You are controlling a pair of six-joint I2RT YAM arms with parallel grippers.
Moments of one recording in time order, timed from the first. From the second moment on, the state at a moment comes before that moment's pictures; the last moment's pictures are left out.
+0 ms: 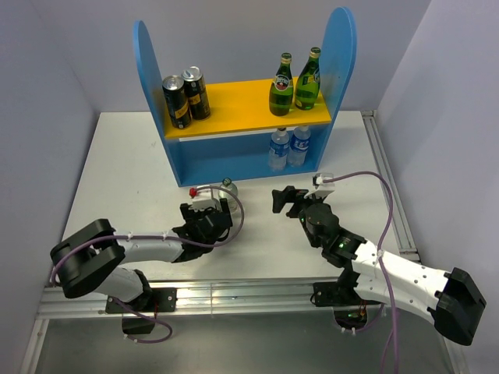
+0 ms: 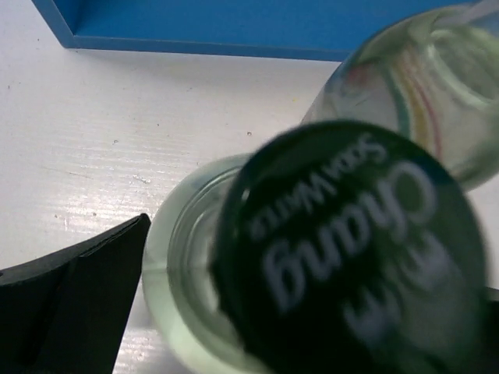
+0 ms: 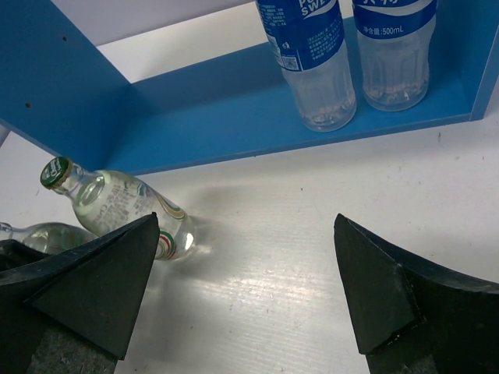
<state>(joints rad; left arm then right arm) -1.02 1.40 0.49 0.23 -0.89 -0.76 0.85 0.81 0.37 0.25 0.61 0.51</state>
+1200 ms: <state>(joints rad) -0.84 1.66 0.69 0.38 -0.78 -0.48 0.85 0.83 0.37 0.25 0.63 0.50</state>
